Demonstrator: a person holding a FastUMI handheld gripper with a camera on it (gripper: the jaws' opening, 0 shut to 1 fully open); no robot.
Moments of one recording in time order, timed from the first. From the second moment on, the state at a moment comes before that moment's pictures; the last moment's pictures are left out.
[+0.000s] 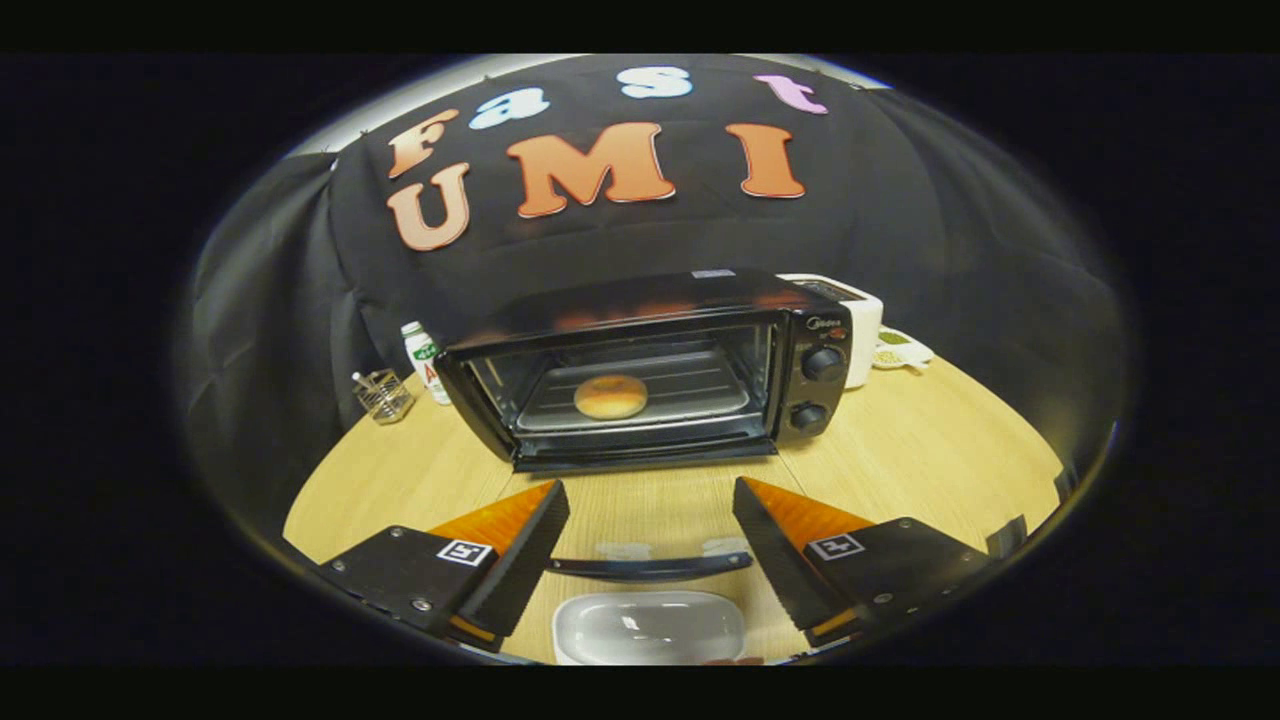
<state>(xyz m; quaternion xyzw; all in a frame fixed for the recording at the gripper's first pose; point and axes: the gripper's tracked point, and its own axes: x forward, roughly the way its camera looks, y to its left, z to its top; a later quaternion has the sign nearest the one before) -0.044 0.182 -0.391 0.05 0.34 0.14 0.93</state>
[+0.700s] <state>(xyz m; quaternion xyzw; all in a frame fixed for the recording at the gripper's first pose) -0.105 0.176 -0.450 0.01 0.39 0.14 0.91</state>
